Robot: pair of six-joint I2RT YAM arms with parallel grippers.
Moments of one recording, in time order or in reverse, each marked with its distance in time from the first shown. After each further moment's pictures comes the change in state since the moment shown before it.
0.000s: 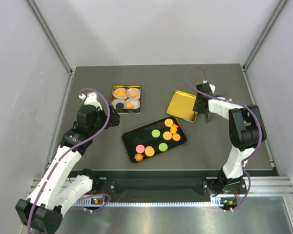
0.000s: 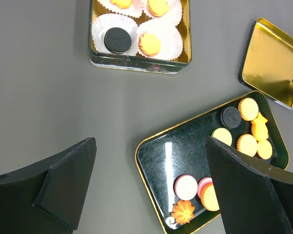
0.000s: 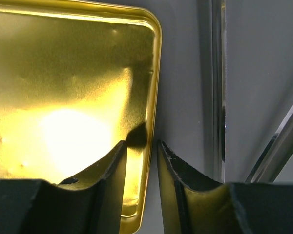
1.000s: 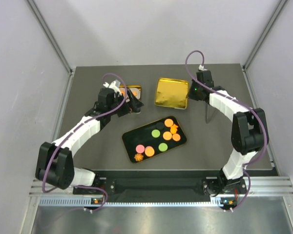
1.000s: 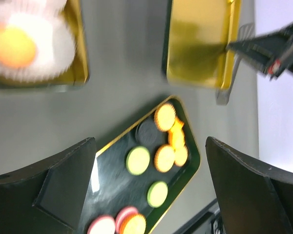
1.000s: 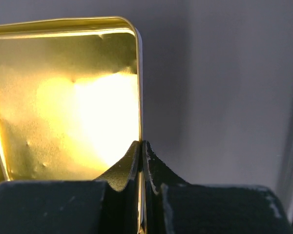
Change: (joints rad) left arm -0.017 0.527 0.072 0.443 0.396 -0.283; right arm 0.020 -0.050 0.165 0.005 -0.206 0.015
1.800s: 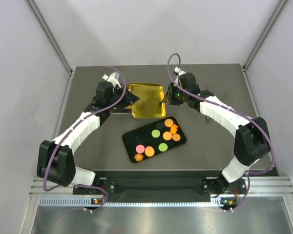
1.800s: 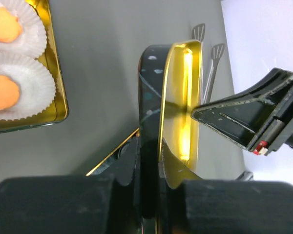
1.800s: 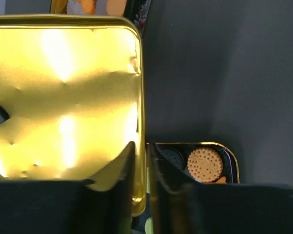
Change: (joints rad) left arm 0.016 0.045 0.105 0.056 0.034 -0.008; right arm 0.272 -0.140 -0.001 -0.020 -0.174 0.027
